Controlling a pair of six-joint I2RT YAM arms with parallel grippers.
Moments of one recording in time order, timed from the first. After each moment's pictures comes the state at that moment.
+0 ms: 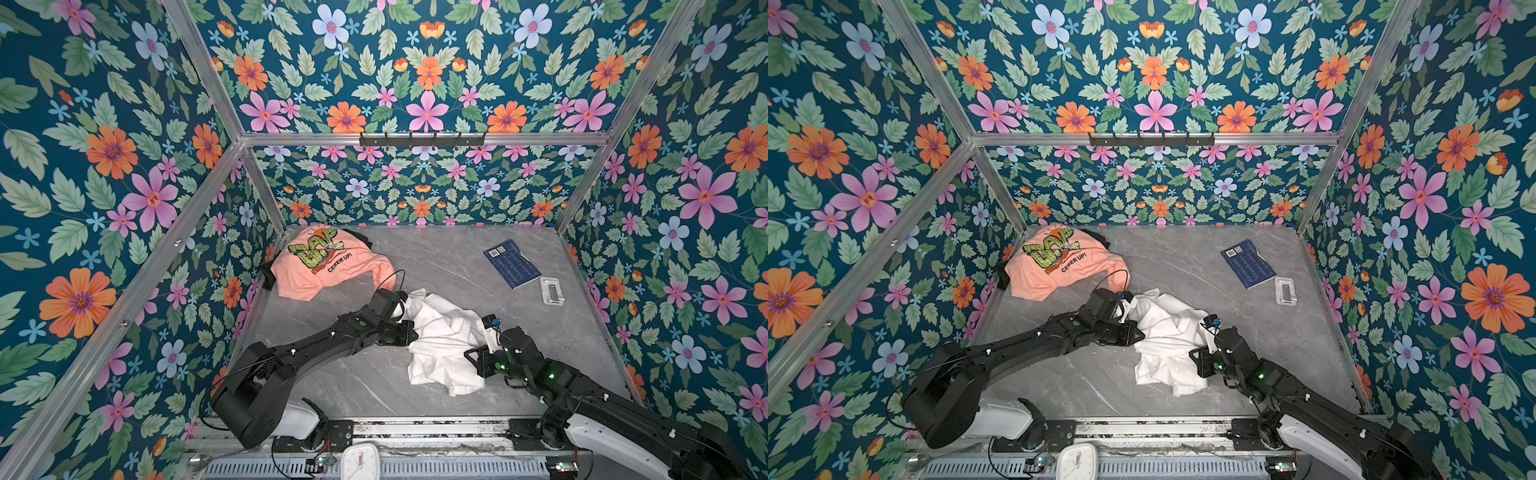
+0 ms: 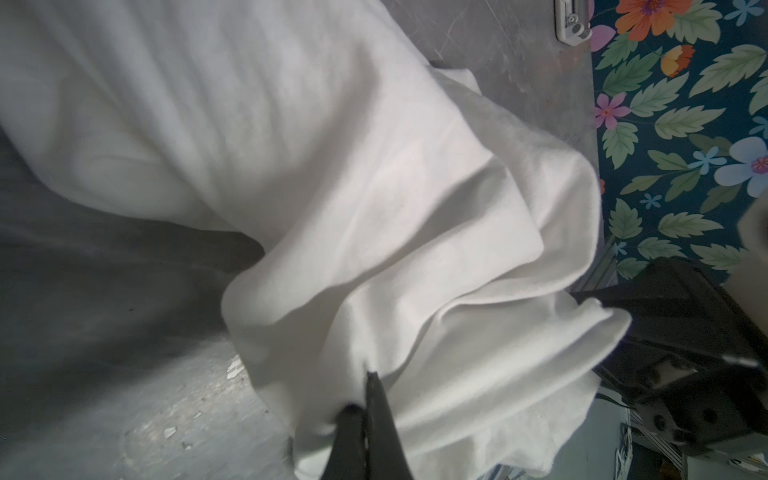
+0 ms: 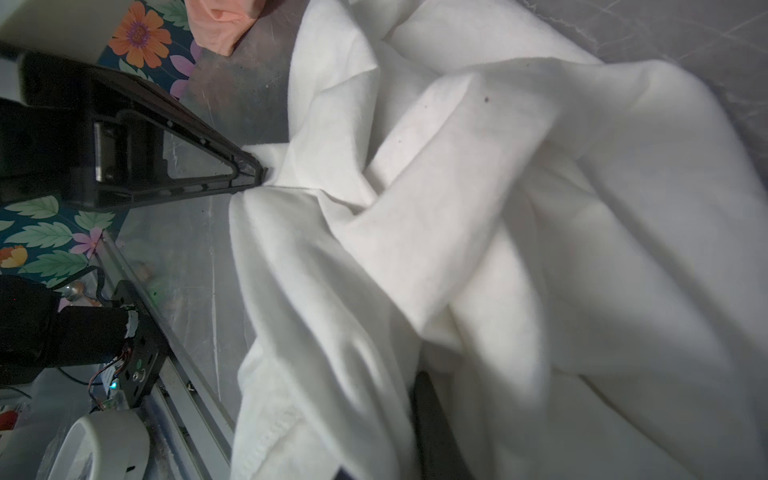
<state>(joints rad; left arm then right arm) -0.72 1.40 0.74 -0.22 0.39 -0.57 0.73 0.81 0.31 -0.16 -0.16 0.55</state>
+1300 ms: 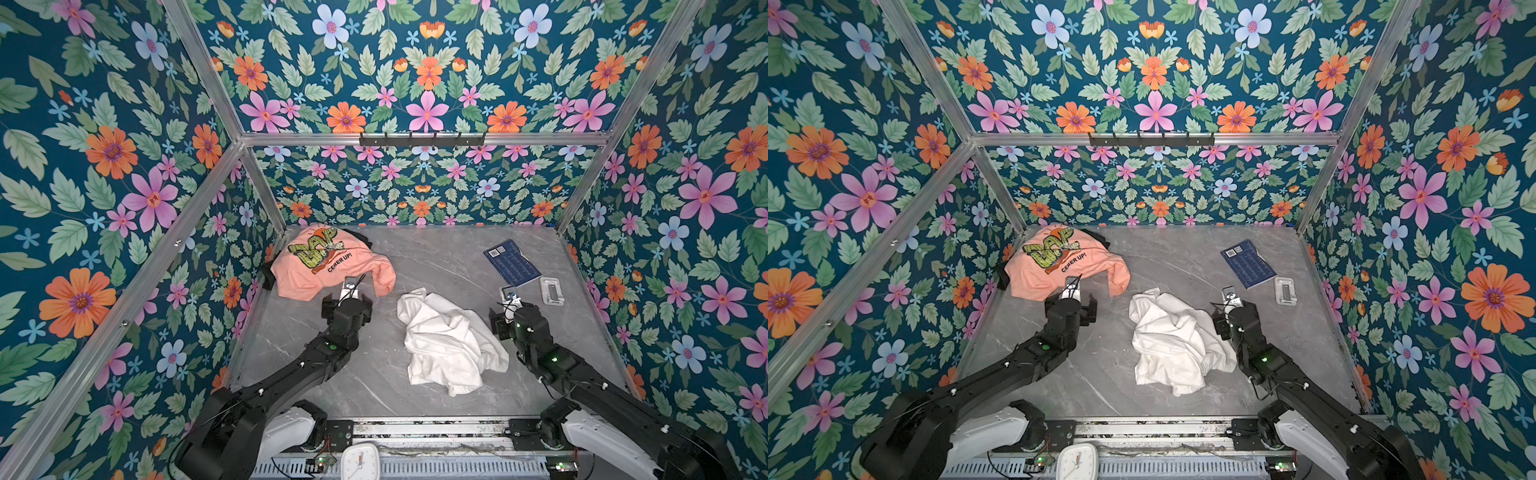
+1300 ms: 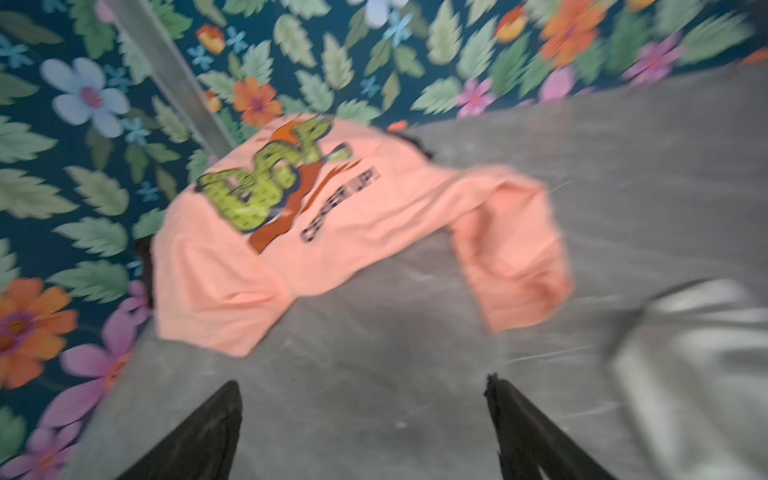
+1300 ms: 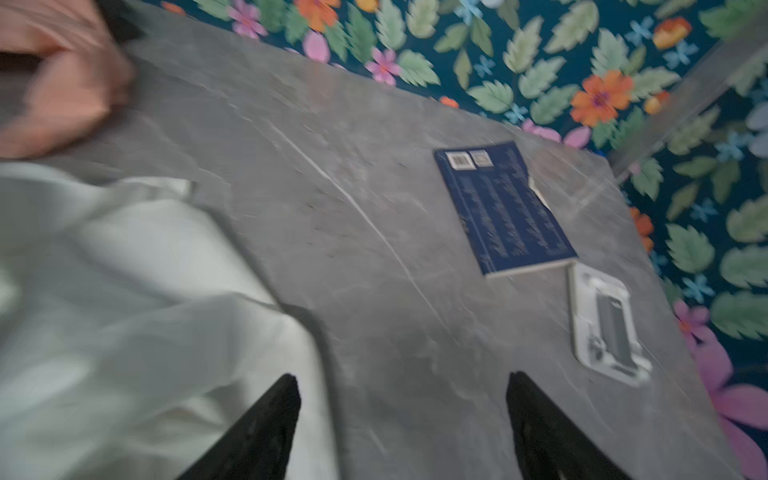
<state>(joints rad) -0.46 1.15 0.39 0.31 -0.63 0.01 0.40 0.93 0.36 0.09 0.36 -0.02</state>
